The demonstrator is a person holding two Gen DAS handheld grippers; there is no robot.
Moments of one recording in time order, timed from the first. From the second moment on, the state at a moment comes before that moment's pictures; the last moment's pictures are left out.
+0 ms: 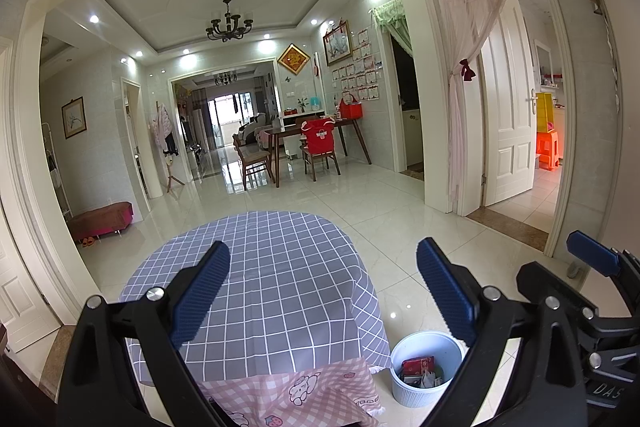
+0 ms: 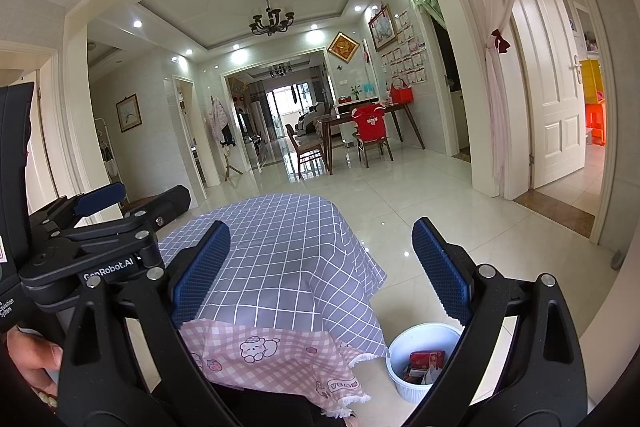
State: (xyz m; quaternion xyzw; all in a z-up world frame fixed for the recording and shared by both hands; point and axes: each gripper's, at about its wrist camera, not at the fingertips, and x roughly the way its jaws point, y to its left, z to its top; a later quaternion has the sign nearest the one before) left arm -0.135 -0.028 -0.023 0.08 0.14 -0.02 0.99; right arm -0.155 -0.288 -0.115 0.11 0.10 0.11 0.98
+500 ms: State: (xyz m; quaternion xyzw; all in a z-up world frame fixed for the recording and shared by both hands) left arm -0.135 -0.030 -0.024 0.08 0.14 -0.02 0.99; right arm -0.155 -0.287 -0.115 0.11 0.10 0.11 0.98
